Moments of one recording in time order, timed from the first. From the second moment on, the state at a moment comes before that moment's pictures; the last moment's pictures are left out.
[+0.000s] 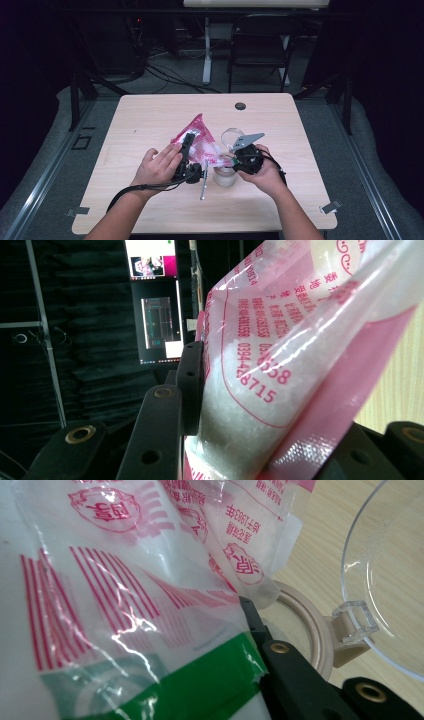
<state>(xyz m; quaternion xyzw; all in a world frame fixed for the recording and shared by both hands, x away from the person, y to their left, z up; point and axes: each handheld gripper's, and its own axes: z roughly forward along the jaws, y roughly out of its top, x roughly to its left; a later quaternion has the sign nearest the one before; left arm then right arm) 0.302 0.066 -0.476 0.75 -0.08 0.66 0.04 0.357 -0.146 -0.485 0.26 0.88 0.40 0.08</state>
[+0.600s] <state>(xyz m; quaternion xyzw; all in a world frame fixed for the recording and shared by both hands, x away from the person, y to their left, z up) 0.302 0.064 -0.476 0.74 -0.08 0.66 0.04 0.358 -0.146 -0.485 0.26 0.88 0.40 0.08</state>
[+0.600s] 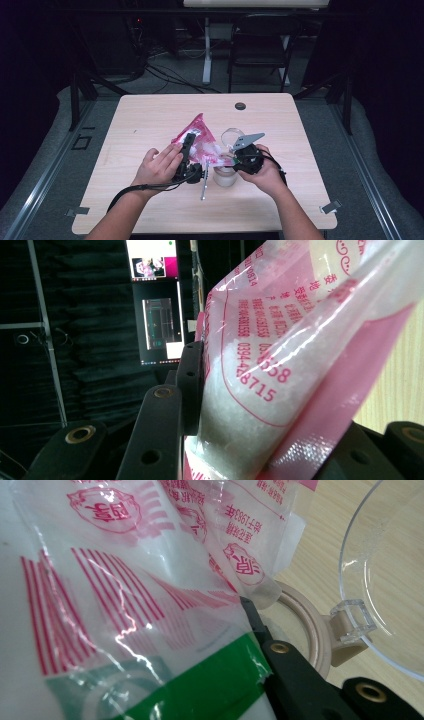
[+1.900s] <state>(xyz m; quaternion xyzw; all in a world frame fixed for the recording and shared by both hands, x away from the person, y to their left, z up) 0.305 0.054 -0.468 0.74 -0.11 0.66 0.03 0.360 -0.155 -0.483 0.26 0.87 0.40 0.07</state>
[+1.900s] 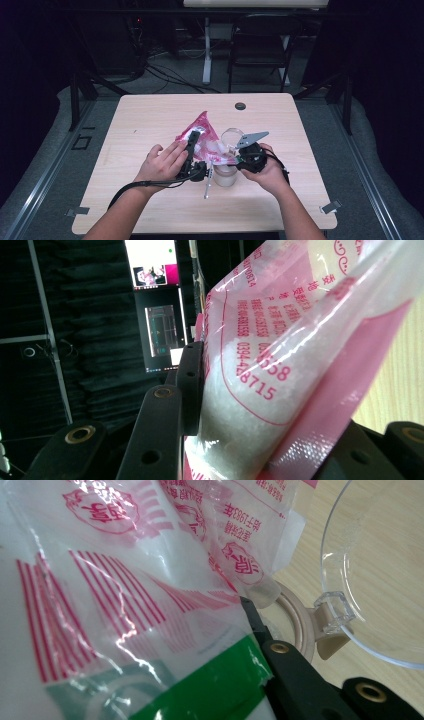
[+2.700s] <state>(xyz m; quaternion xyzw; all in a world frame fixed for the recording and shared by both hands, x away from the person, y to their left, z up) 0.305 0.054 -0.462 0.76 -0.13 0.64 0.01 0.359 -0.156 -0.483 0.26 0.87 0.40 0.08</state>
